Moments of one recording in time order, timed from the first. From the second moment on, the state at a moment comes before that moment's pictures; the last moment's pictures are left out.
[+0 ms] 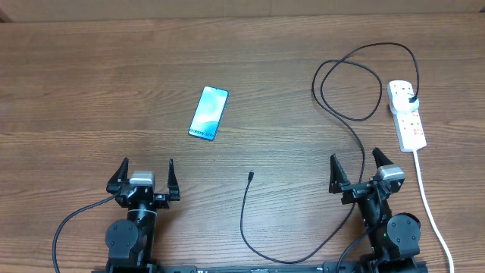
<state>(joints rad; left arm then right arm) -0.04 0.02 0.01 -0.08 -0.03 0.06 0.16 0.01 0.02 -0.03 -0.02 0.10</state>
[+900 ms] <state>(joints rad) -0.04 0.02 0.01 -0.06 -0.03 0.06 0.16 0.01 0.02 -0.03 -0.02 0.10</state>
